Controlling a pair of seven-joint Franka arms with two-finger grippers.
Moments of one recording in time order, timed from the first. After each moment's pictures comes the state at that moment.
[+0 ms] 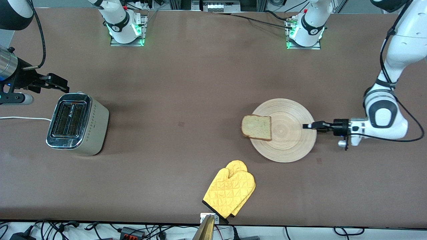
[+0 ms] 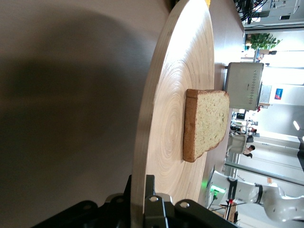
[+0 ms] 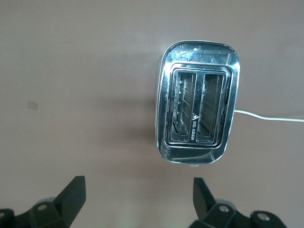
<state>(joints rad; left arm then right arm) 0.44 0.69 -0.35 -1.81 -0.87 1.91 0.70 -0.04 0.11 0.08 -1.54 -0.02 1.56 0.02</state>
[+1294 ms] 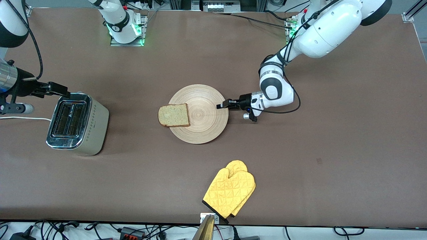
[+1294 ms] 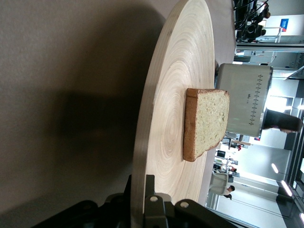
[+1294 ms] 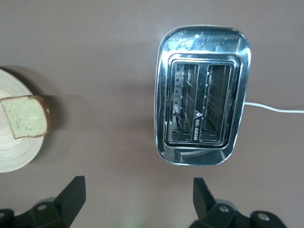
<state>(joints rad) -0.06 0.78 -0.59 -1.97 -1.74 2.55 1.03 -0.08 0.17 0.07 -1.55 0.03 1.56 0.00</state>
